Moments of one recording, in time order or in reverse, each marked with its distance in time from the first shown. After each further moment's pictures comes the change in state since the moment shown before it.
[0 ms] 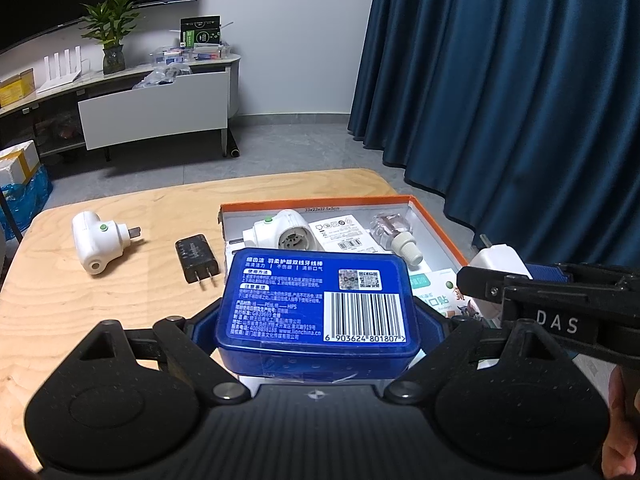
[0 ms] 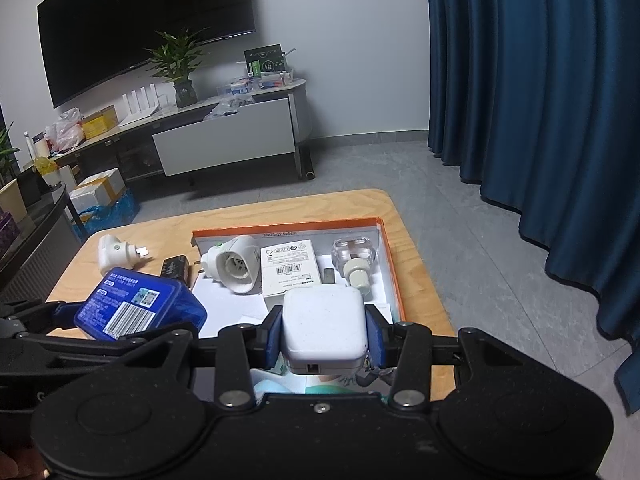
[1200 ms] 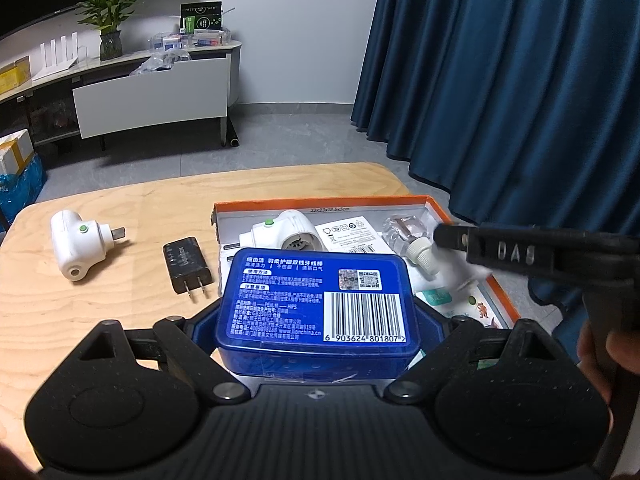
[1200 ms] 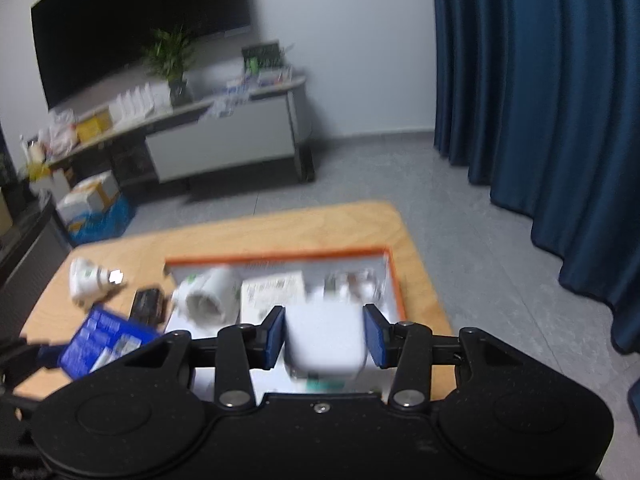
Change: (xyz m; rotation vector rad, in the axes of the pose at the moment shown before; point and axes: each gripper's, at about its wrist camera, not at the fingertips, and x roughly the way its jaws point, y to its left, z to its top) left arm 0.032 0.004 0.010 -0.023 0.033 -0.003; right arm 0.062 -0.011 0.030 0.023 -0.028 0.005
